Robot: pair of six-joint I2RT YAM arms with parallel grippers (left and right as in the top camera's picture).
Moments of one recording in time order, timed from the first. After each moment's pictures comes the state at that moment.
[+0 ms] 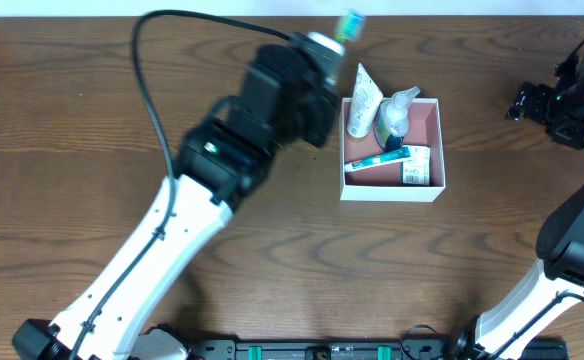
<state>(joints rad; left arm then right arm) -0.64 1.49 1.52 -0.57 0.05 -0.04 -0.39 2.04 1.82 -1.13 -0.10 0.10</state>
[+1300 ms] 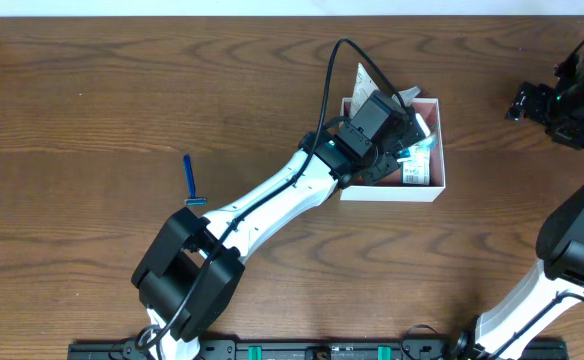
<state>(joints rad) -0.80 1.94 1.51 -0.43 0.06 0.31 -0.39 2.04 1.82 -1.13 -0.10 0.10</state>
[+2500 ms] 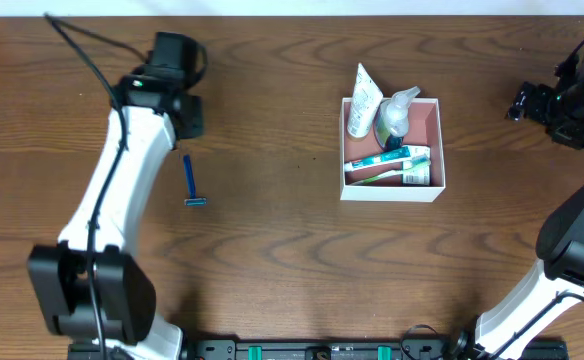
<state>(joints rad) -0.11 1.73 1.51 -1.00 -0.32 -0.23 -0.38 2.04 1.82 -1.13 -0.11 0.10</state>
